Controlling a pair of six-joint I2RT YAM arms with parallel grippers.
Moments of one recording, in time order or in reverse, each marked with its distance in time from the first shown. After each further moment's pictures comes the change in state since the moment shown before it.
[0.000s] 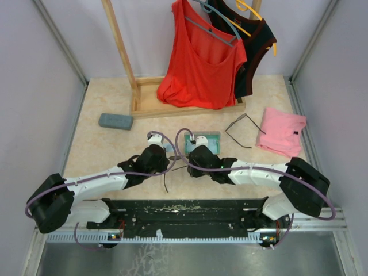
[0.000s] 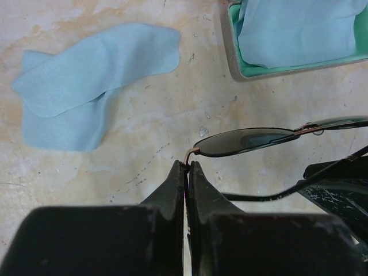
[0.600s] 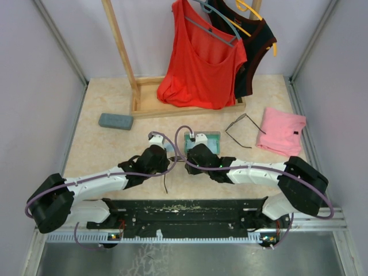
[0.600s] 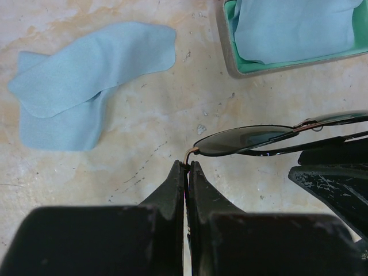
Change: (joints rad) left arm -0.010 0.000 0.000 0.000 0.000 0.021; right arm -0.002 0.022 0.025 0.052 0.041 0.019
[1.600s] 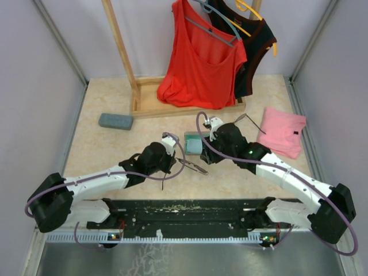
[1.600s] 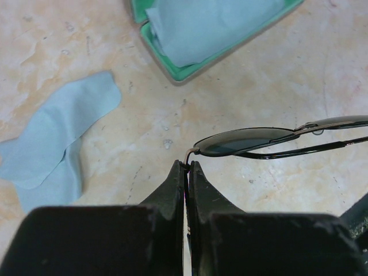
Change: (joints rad) left arm -0.008 0.006 0.040 0.056 0.157 0.361; right arm -0.254 -0.336 0.143 -0.449 -0.299 -0.372
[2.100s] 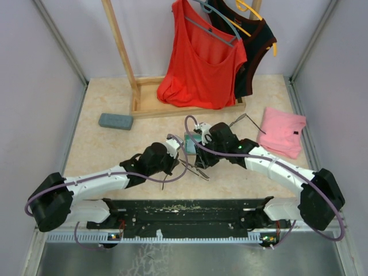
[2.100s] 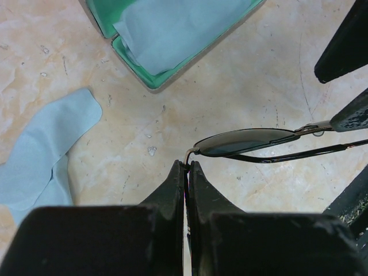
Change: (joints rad) left arm -0.028 0.001 0.011 0.021 0.080 0.095; right arm -0.023 0.166 0.014 0.018 -0.229 -0.072
